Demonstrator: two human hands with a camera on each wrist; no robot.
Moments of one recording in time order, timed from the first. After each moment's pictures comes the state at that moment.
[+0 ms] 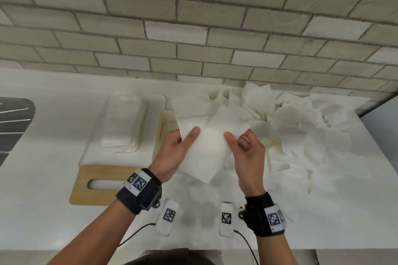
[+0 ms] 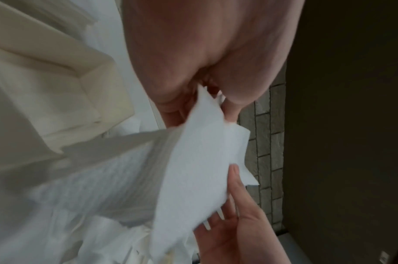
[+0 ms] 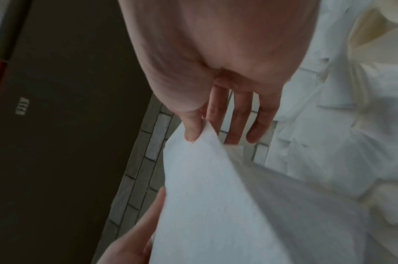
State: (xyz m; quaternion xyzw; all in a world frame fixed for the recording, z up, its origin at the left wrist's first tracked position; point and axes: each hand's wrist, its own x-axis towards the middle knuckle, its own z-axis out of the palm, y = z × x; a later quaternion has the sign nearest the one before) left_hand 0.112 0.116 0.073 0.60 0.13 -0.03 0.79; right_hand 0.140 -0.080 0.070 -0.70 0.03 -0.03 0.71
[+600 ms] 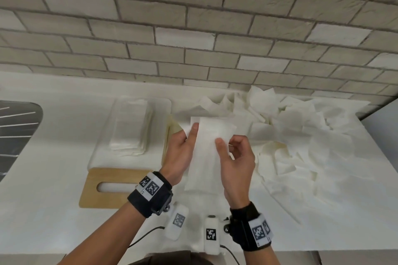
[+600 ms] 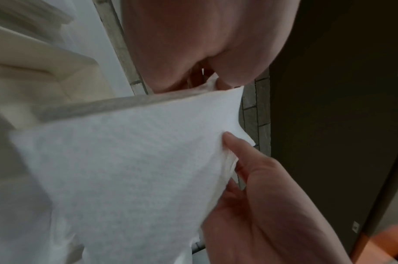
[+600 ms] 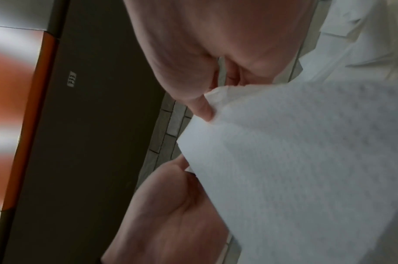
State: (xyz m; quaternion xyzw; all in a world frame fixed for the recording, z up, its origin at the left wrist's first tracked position) left_hand 0.114 0.131 0.059 0.66 0.16 0.02 0.73; right_hand 0.099 -0.017 0.082 -0.73 0.06 -0.11 0.68
